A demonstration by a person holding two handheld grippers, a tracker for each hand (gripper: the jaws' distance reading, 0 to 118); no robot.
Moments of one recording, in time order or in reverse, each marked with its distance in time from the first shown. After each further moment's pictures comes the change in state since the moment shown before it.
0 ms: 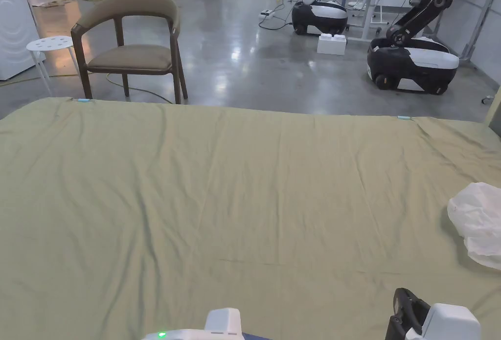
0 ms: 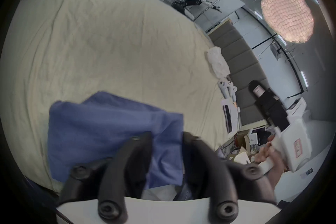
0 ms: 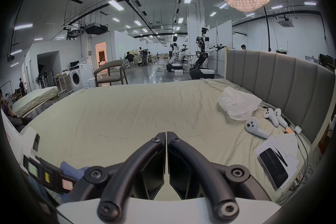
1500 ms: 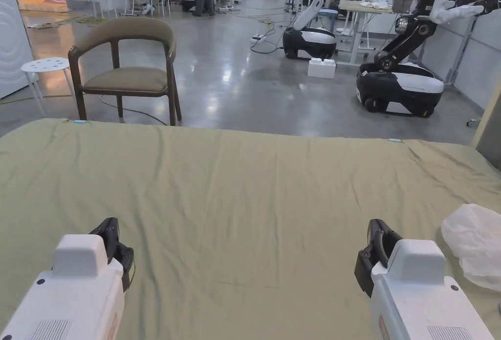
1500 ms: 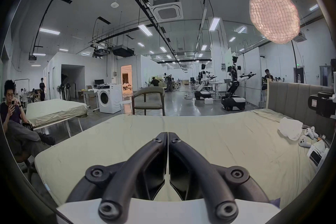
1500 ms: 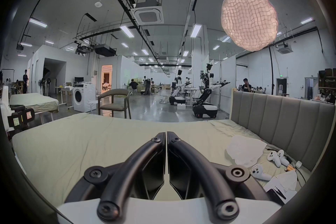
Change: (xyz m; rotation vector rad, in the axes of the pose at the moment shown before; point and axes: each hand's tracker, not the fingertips) left arm -0.024 0.044 0.166 1.071 0.664 -0.439; right arm -0.067 0.086 -0.007 0.289 0.011 0.089
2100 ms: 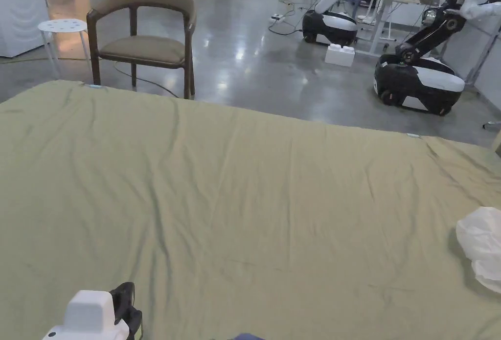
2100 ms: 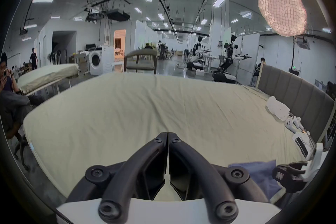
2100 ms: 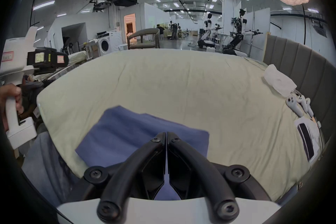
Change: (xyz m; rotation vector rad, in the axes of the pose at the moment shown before) left arm -0.026 -0.103 0.028 -0.327 -0.109 0.131; right arm -0.090 -0.174 0.067 -0.514 0.245 0.024
